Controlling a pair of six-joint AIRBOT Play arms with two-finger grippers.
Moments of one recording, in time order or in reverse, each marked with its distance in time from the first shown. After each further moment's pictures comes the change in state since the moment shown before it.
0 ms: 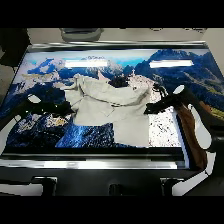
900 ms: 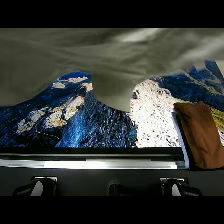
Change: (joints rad) left arm 0.281 0.961 0.567 0.113 0.003 -0.053; right arm -0.137 1.190 0.293 -0.321 -0.308 -0.006
